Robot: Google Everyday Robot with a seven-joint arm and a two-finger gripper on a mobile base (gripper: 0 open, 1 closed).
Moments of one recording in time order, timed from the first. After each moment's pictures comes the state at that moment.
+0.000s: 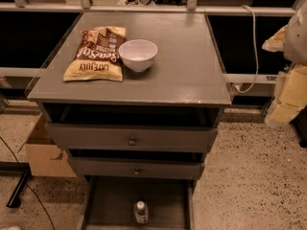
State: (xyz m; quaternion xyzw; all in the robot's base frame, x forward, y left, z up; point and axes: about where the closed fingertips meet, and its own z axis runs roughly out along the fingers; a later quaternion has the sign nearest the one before) arm 0.438 -0.216 0.977 -0.60 0.78 -0.04 0.16
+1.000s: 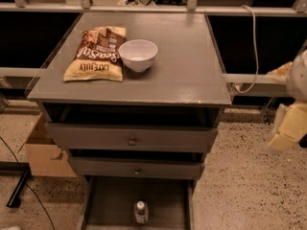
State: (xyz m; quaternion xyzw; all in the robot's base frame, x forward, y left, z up) arm 0.423 -0.234 0.920 -0.57 0.80 0.02 0.18
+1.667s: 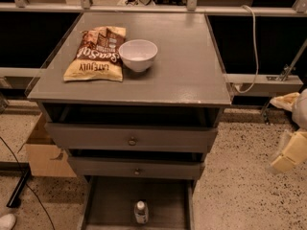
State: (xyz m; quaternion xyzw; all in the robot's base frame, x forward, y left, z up) arm 0.414 -0.262 0.858 -0.54 0.81 0.06 0.21
